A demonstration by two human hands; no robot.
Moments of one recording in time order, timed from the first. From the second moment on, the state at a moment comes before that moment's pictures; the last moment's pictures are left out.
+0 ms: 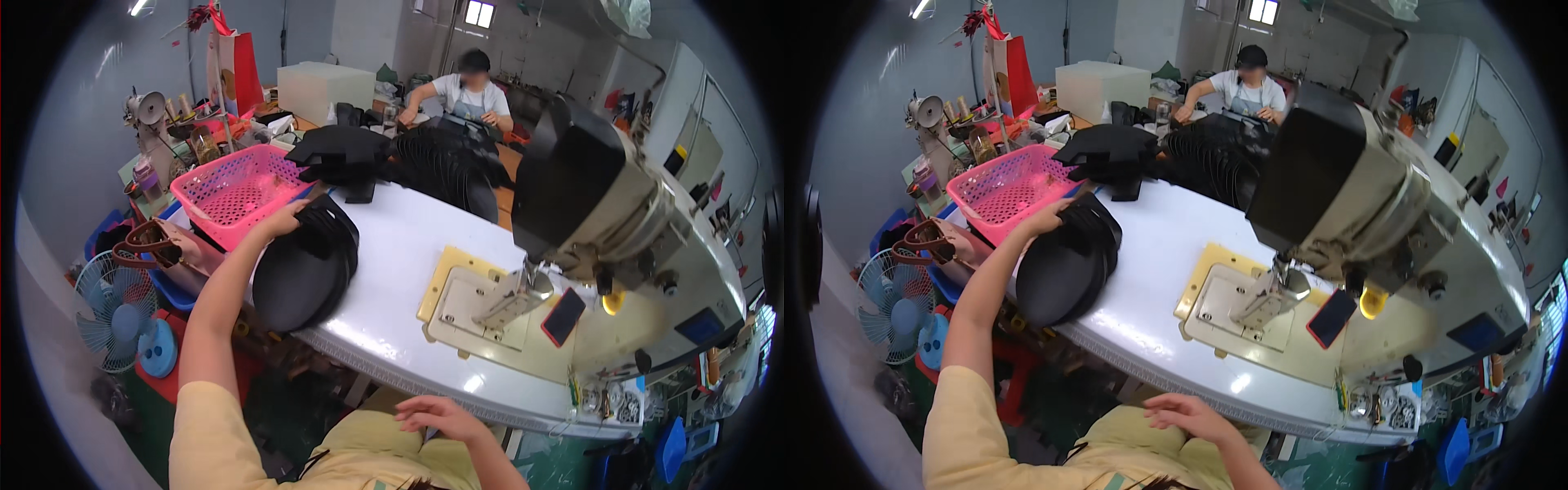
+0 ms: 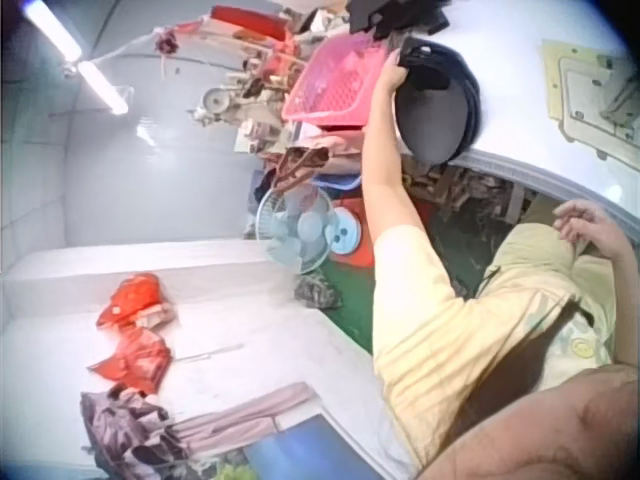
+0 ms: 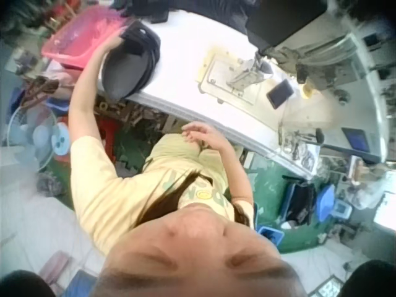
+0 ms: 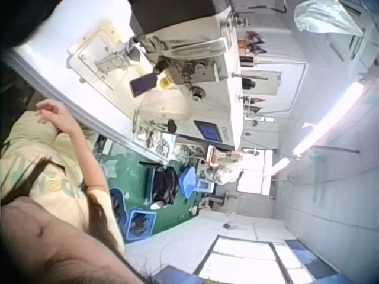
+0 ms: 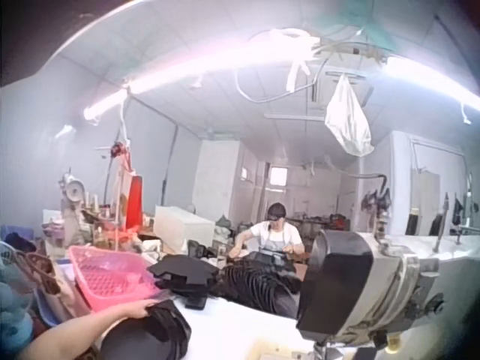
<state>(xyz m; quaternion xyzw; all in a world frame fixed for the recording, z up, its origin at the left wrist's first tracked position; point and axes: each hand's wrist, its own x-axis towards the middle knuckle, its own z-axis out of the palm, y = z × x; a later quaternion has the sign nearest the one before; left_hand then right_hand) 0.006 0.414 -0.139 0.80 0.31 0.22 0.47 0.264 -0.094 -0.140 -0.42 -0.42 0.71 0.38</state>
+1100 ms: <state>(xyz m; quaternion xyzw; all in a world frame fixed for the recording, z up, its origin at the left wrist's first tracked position) 0.073 0.183 -0.125 0.90 0.29 0.32 0.02 0.250 0.166 -0.154 -0.60 -0.58 0.32 0.45</state>
